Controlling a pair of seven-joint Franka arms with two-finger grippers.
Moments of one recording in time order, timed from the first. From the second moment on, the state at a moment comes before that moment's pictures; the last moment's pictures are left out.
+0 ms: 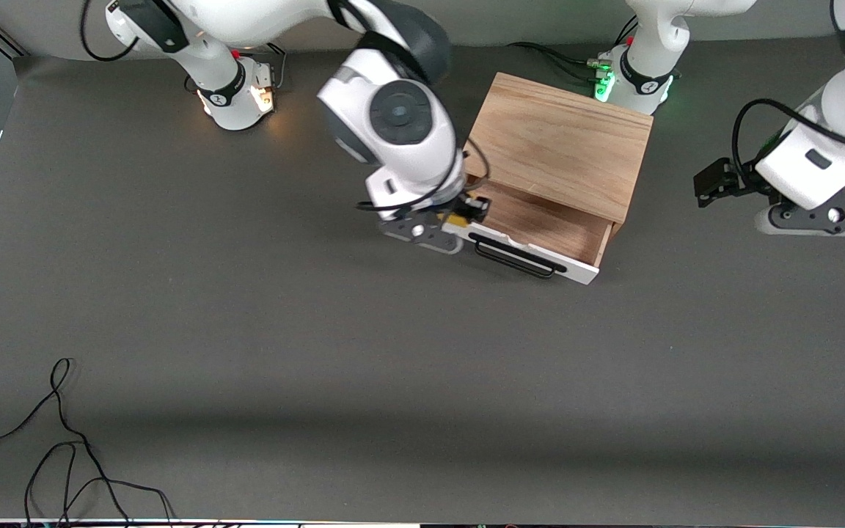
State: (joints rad) left arm -0.15 0.10 -0.05 -1.45 0.03 1.44 -0.12; right arm 0.71 0.73 0.20 -1.01 0.09 1.75 1.23
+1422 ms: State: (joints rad) left arm -0.10 0.09 -0.04 -1.40 0.04 1.35 -0.12; right arm 0.82 0.89 0.19 -1.01 0.03 1.89 1.31
